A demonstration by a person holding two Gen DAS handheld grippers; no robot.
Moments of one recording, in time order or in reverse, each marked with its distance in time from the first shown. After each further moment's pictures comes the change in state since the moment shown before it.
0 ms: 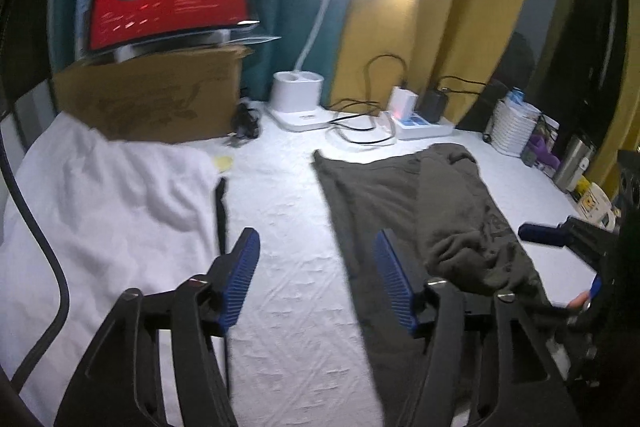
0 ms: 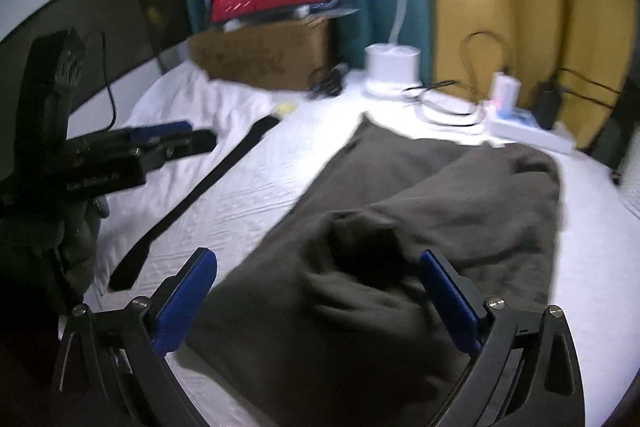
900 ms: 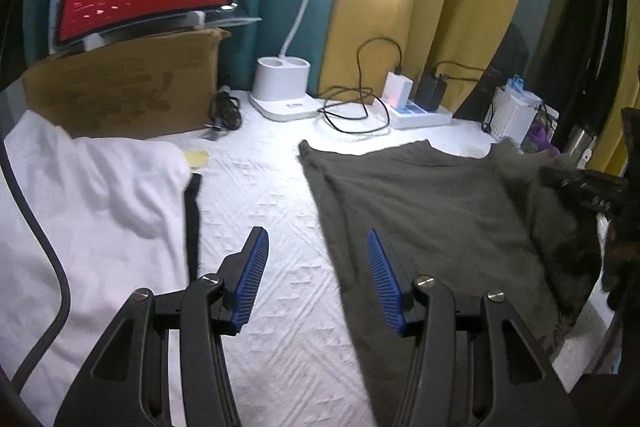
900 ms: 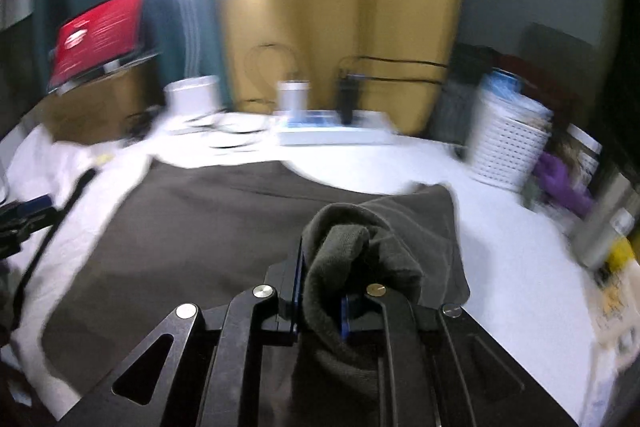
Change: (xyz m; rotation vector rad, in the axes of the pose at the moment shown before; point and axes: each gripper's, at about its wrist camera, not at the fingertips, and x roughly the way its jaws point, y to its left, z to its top) left arm 0.032 0.006 -0.001 -0.003 0.020 -0.020; right arm -0.033 -0.136 0.004 0.139 -0.043 -0.357
